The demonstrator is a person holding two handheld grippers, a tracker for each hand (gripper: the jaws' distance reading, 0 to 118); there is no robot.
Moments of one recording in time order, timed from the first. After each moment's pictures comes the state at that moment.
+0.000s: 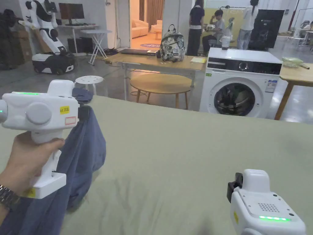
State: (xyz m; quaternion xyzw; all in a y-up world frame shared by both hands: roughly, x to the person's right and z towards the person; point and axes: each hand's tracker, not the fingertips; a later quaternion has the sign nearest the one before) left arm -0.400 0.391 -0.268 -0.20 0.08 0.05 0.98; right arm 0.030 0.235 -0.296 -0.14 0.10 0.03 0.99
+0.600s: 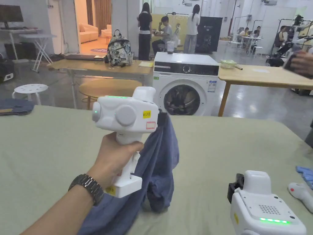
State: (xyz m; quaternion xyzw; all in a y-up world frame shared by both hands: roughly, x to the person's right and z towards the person) left arm -0.121 0.387 -0.376 -0.22 -0.20 0.05 0.95; right arm 0.158 0.247 -0.273 -0.12 -0.02 0.01 0.99
